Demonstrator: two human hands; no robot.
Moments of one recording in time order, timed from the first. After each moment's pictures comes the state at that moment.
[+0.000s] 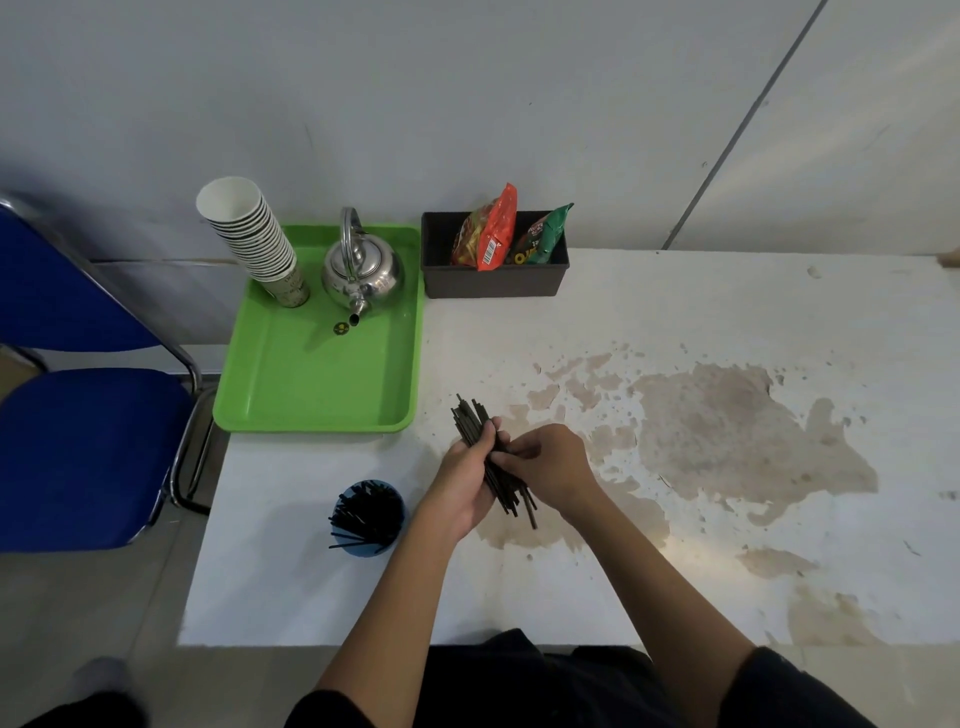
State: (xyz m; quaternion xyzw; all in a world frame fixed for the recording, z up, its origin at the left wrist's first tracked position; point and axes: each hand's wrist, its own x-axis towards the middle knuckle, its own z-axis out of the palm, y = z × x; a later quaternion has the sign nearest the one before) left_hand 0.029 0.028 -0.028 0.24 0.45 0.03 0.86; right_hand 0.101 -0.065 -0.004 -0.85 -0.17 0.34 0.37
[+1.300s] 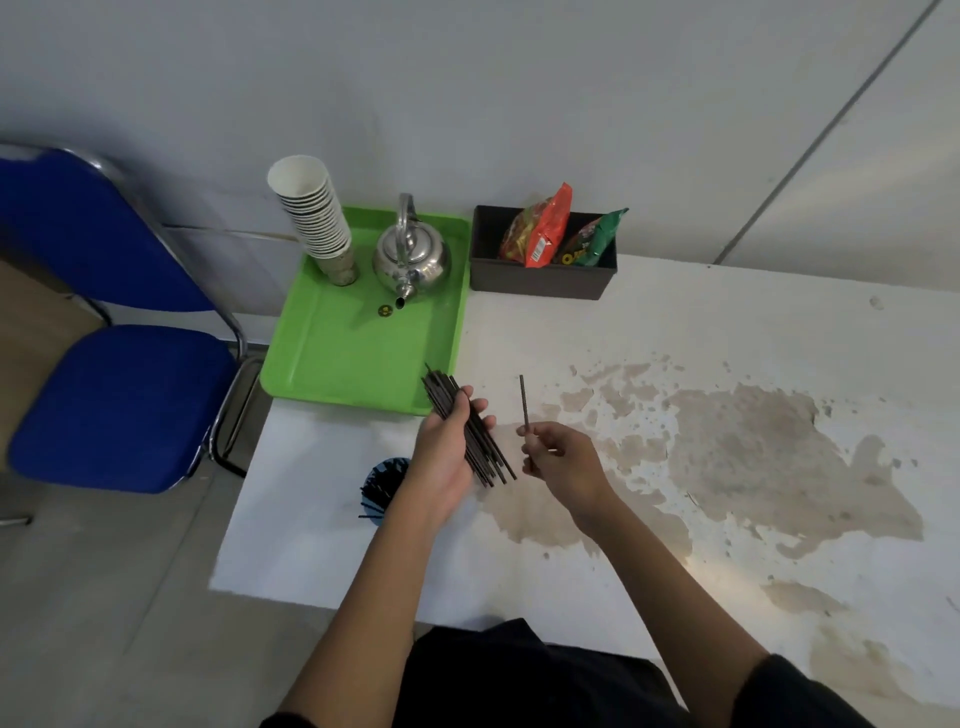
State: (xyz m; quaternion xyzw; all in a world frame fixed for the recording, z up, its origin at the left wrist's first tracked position) left_hand 0.005 0.058 0.017 0.24 0.49 0.19 0.81; right_hand 0.089 -0.057 -0.018 -0.75 -0.08 0.40 0.52
